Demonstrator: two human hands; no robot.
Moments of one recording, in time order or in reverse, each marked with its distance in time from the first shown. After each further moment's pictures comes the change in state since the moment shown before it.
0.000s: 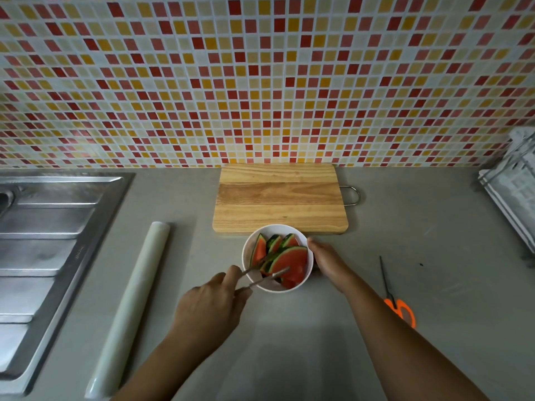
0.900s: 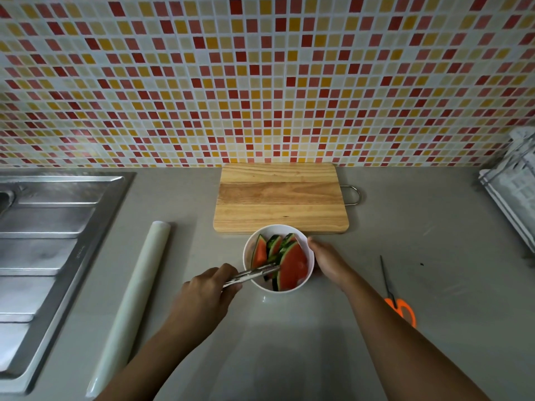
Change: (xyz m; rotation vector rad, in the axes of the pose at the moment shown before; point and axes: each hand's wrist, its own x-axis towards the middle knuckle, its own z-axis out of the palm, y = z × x) left_hand 0.005 -0.016 -0.005 -0.306 0.082 0.026; right_hand -0.001 -0.003 0.000 -0.009 -0.010 -0.003
